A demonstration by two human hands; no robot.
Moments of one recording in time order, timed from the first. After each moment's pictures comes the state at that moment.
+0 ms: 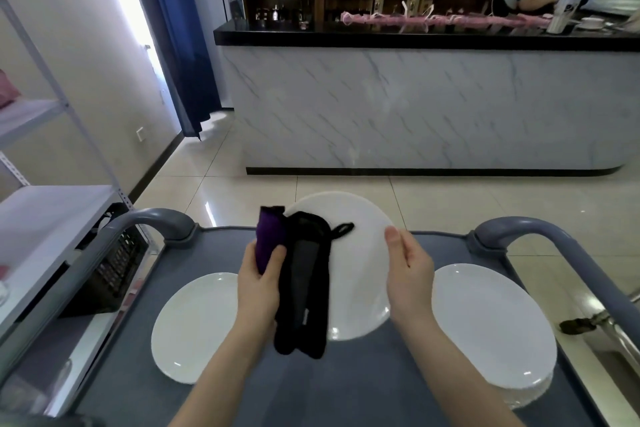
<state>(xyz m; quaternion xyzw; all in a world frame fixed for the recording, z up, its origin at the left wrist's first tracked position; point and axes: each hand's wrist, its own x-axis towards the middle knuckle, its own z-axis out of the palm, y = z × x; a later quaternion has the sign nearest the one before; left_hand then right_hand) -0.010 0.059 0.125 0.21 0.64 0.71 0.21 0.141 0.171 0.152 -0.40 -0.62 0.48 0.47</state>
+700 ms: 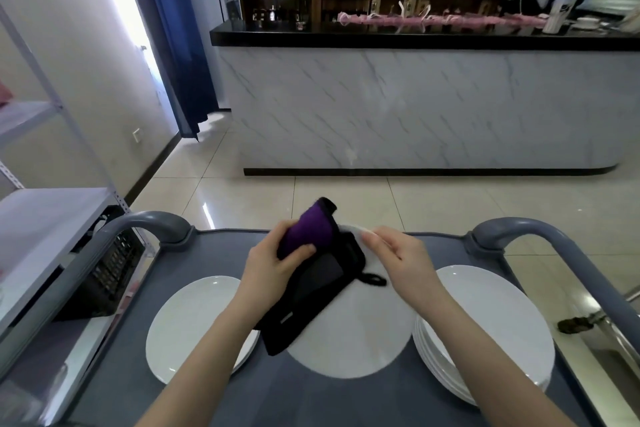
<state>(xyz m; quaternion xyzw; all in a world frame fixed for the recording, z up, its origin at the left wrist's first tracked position) -0.030 0.074 0.152 0.46 0.70 0.53 0.16 0.154 0.202 0.170 -0.28 -0.80 0.41 0.32</state>
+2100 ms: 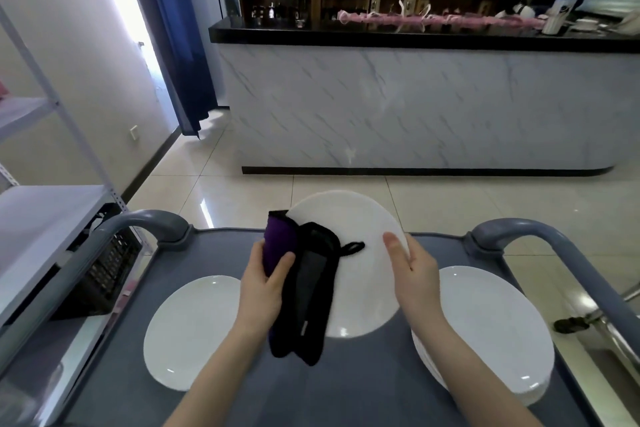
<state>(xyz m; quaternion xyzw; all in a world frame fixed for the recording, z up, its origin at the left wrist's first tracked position) -0.021 0.067 0.114 0.29 0.70 0.63 0.19 0.153 0.195 0.142 -0.41 -0.66 0.47 0.42</state>
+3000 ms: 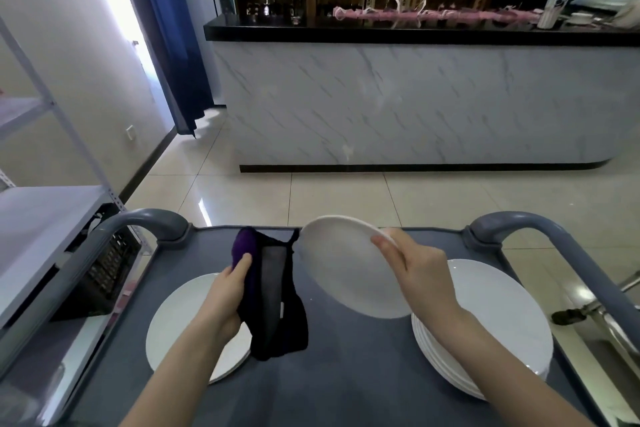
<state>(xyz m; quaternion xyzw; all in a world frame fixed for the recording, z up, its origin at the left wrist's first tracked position) -0.065 0.044 0.105 0.02 0.65 0.64 0.41 0.169 0.196 0.153 -0.30 -0.84 0.17 0.41</state>
